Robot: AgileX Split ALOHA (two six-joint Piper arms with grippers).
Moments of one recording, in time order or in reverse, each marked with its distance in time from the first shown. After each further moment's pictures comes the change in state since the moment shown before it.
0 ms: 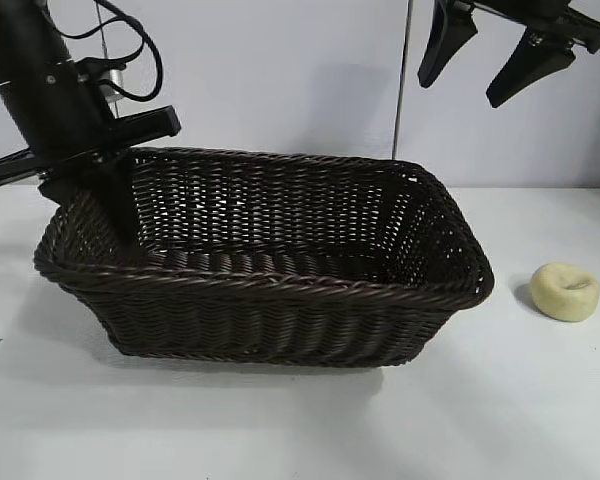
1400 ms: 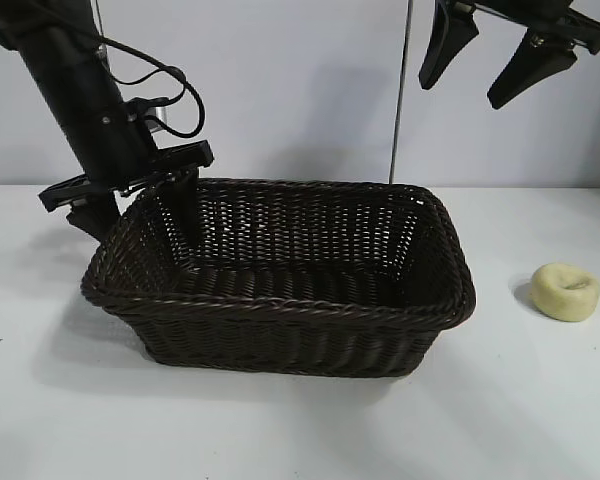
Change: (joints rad) left arm 0.000 -0.024 -0.026 0.036 0.035 0.016; right arm 0.000 0.000 0.000 -0.003 0.008 0.000
